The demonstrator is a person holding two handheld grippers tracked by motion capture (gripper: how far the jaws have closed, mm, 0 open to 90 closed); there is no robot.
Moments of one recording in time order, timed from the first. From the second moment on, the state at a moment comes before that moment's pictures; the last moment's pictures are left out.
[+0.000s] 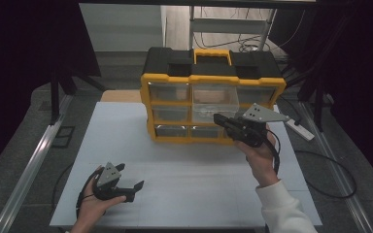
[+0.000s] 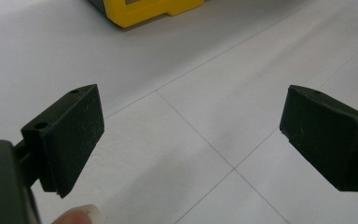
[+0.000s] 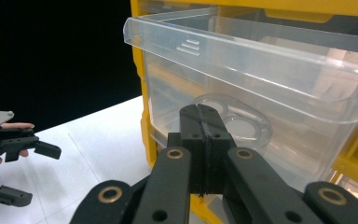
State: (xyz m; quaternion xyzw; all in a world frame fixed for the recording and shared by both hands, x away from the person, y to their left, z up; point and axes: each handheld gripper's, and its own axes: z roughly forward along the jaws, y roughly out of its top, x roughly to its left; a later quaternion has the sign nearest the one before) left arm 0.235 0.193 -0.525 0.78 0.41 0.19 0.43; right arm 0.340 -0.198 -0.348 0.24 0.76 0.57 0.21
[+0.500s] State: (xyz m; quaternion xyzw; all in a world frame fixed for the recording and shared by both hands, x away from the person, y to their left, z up) left arm 0.235 0.193 -0.525 0.78 0.41 0.20 0.43; right arm 0.355 -0.197 -0.346 0.26 0.75 0.57 0.21
